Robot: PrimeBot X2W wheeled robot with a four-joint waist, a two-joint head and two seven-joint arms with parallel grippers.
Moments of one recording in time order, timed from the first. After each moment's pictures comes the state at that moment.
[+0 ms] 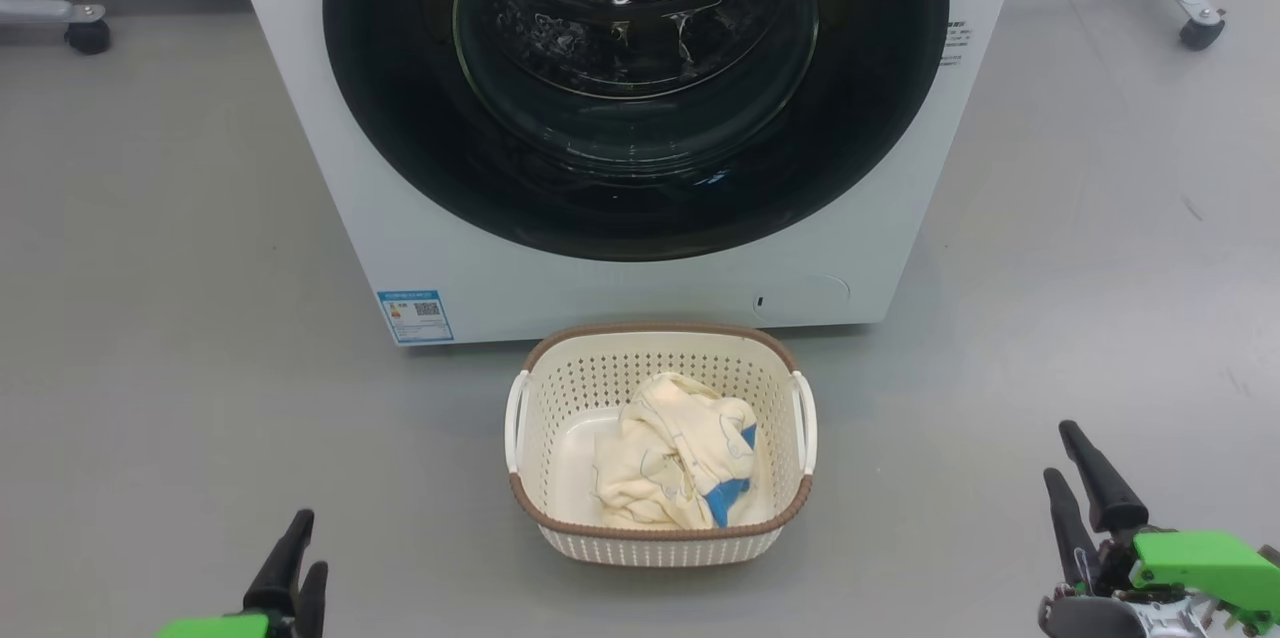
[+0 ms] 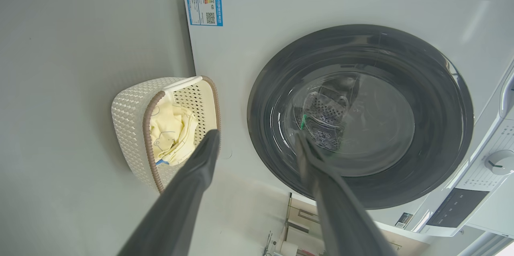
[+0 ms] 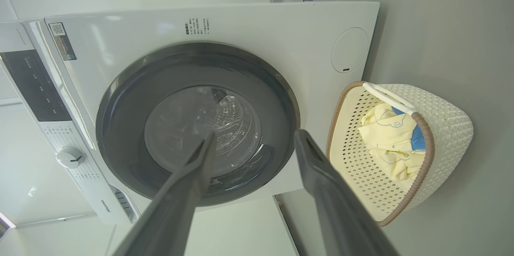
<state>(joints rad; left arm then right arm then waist) 0.00 0.03 0.05 0.33 -1.60 -0.12 0.09 0.01 -0.01 -0.12 0.33 1.59 0.13 0.10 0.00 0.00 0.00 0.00</state>
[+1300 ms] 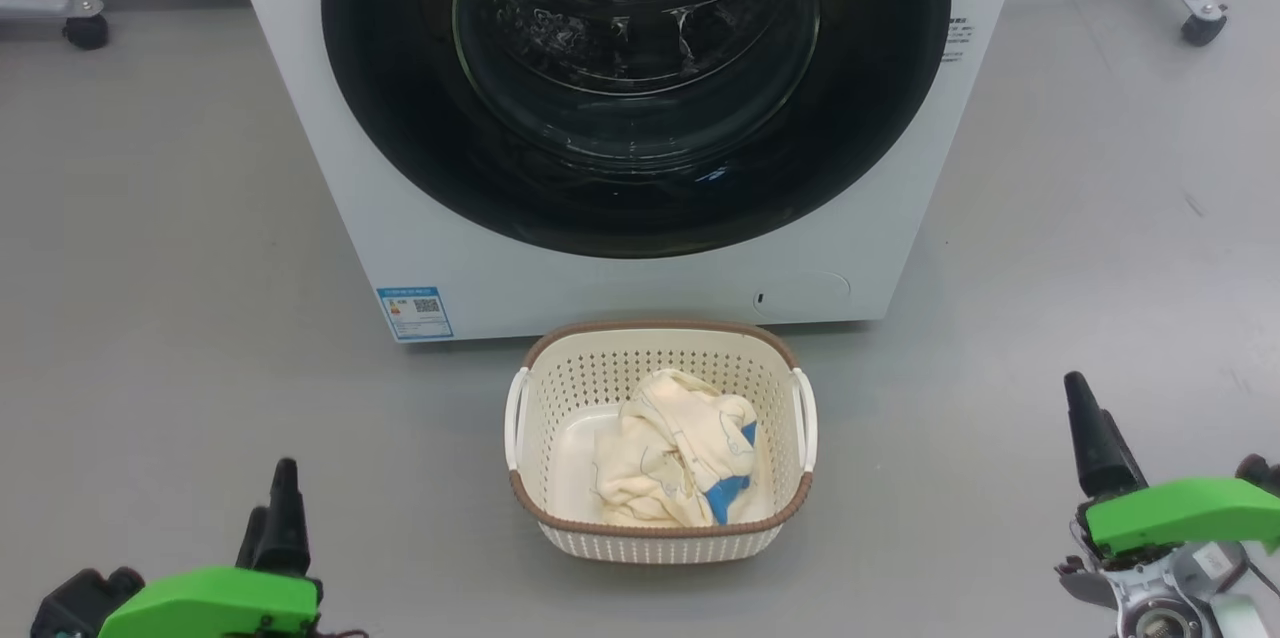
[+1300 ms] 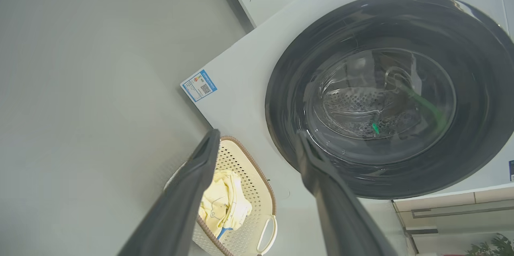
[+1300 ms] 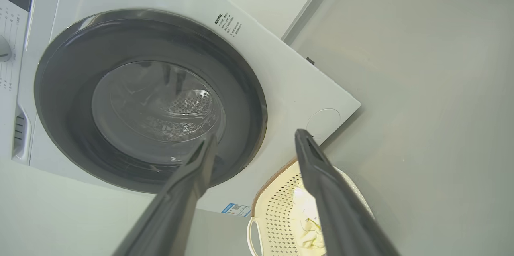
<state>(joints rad) -0.03 0.04 0.02 0.25 -1.07 -0.08 -0.04 -0.03 -0.05 -0.09 0.28 1.02 0.13 -0.02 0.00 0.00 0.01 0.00</state>
